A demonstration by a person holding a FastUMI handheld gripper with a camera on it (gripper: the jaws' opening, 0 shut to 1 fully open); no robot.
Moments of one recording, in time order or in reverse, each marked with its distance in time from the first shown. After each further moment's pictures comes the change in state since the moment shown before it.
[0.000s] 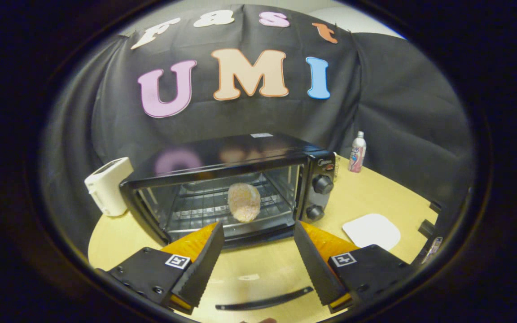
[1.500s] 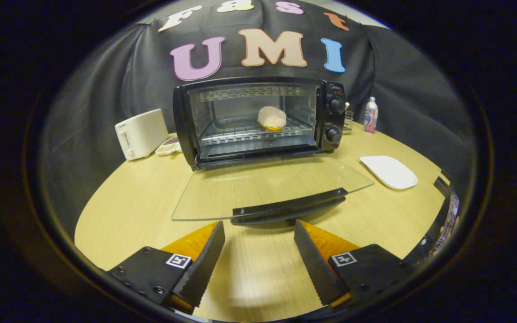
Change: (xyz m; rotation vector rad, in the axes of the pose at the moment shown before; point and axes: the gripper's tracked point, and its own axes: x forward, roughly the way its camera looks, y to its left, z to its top) arm -0.047 0.024 -0.145 -0.066 0.135 0.101
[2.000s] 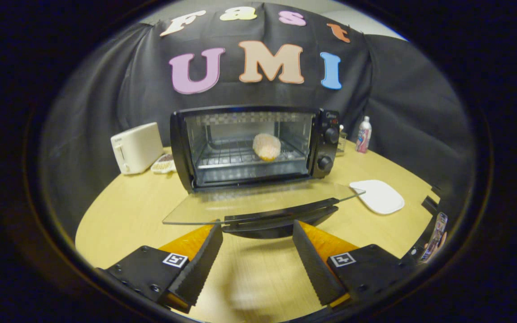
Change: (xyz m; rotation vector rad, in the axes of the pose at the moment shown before) arm -0.016 -0.003 0.065 -0.001 -0.132 -0.027
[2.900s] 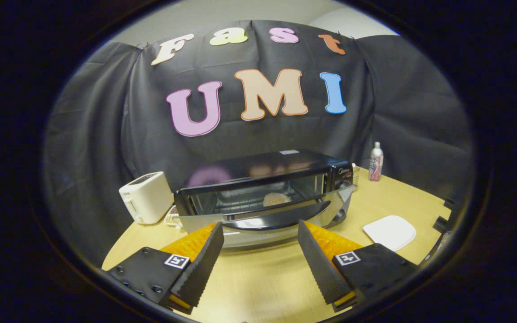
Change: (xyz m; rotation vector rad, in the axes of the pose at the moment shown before) arm 0.031 0.011 0.119 0.099 -0.173 0.076
